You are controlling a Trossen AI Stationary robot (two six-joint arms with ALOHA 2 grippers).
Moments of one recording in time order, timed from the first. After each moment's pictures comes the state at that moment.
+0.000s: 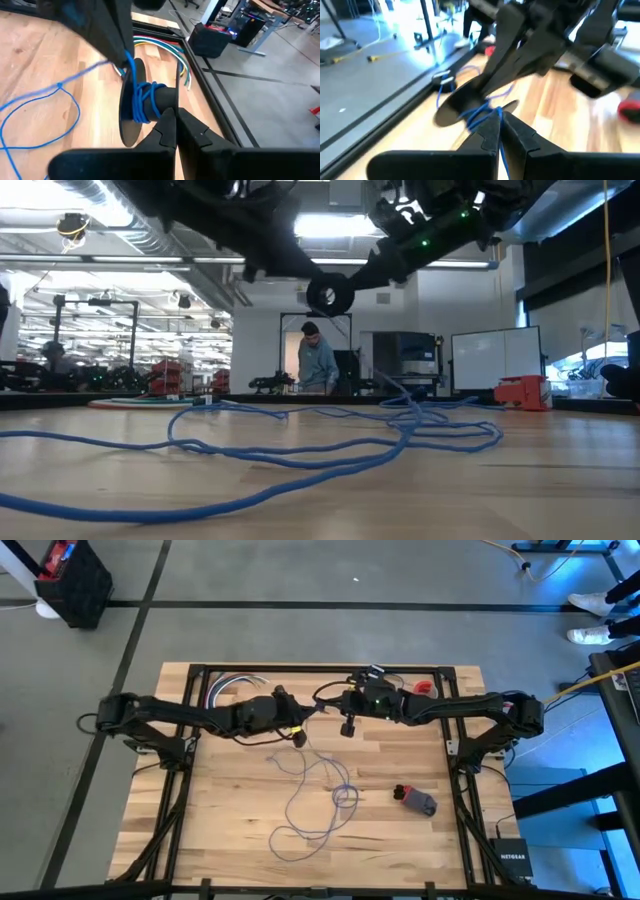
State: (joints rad) left arm 0.14 1.39 0.81 0.28 -0.33 -0.10; right arm -0.27 1.48 0.87 0.25 0.05 -0.33
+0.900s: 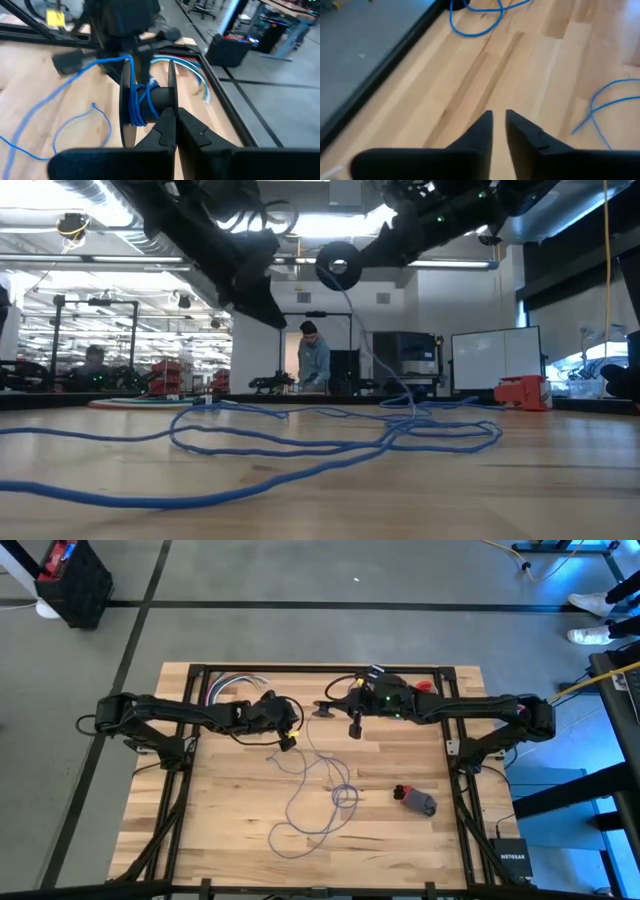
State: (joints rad) left arm 0.17 1.39 0.81 -0.09 -0.29 -0.09; right arm -0.28 1.37 0.87 0.19 -0.06 -0.24
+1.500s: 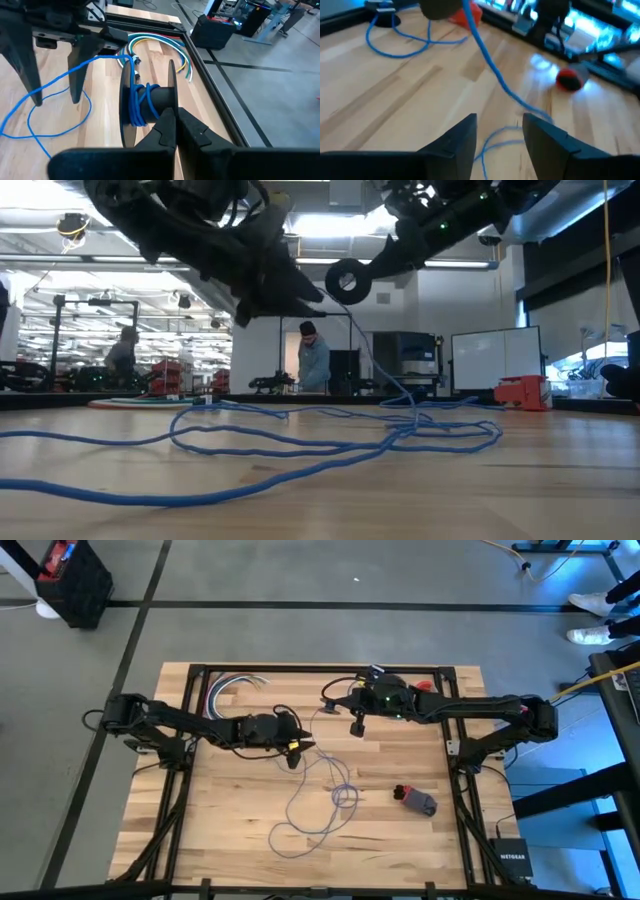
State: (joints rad) left arm 0.05 1.47 0.67 0.42 -0.15 -0.41; right arm -0.28 1.36 0.87 0.10 0.03 -0.27
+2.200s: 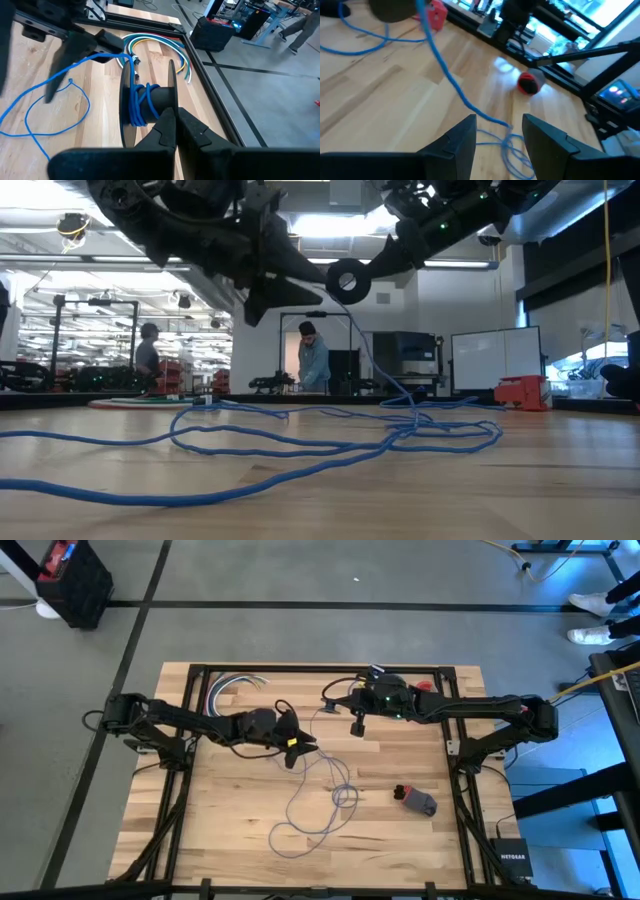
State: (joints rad) left arm 0.10 1.47 0.68 0.47 0.06 -0.47; right arm -0.28 1.36 0.87 0.10 0.03 -0.29
